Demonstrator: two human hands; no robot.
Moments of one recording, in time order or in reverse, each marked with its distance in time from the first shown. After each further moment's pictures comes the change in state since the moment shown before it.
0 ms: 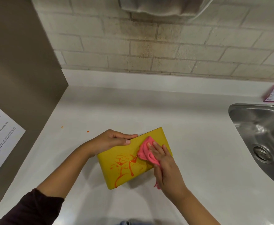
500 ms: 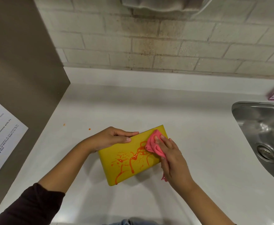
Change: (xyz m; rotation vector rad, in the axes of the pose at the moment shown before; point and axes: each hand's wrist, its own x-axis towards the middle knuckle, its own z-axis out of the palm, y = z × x) left_hand 0.000 0.004 -0.002 0.030 -0.024 -0.041; right_hand 0.006 0.021 -0.010 -0.070 0.024 -0.025
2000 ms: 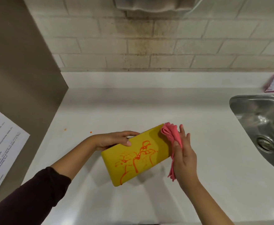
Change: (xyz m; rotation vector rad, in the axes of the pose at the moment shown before) left_hand 0.026 -0.013 -0.017 -0.038 -0.367 -0.199; right_hand 0.008 -0.033 -0.009 0.353 0.290 0.501
